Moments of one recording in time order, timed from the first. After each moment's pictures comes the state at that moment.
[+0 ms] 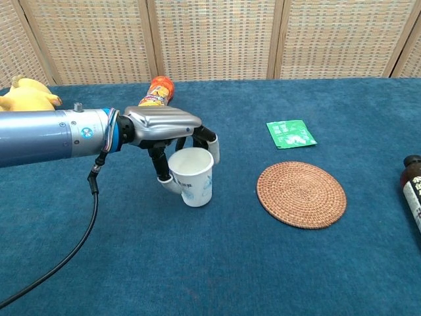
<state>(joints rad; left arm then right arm) -1.01 -1.62 -0.10 -1.21 1.50 0.69 -0.04 0.06 -1.16 0.11 -1.62 -1.43 1.53 -0.22</state>
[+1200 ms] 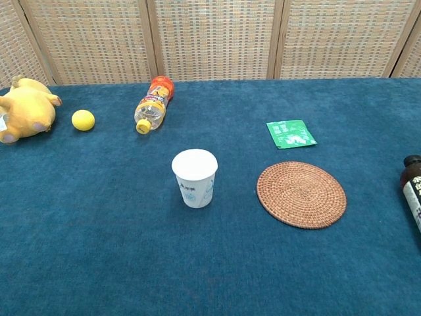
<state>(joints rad) -0.42 -1.06 -0.07 -1.65 1.13 1.28 0.05 0.14 -1.17 0.09 -1.65 -1.49 1.41 -0.27</state>
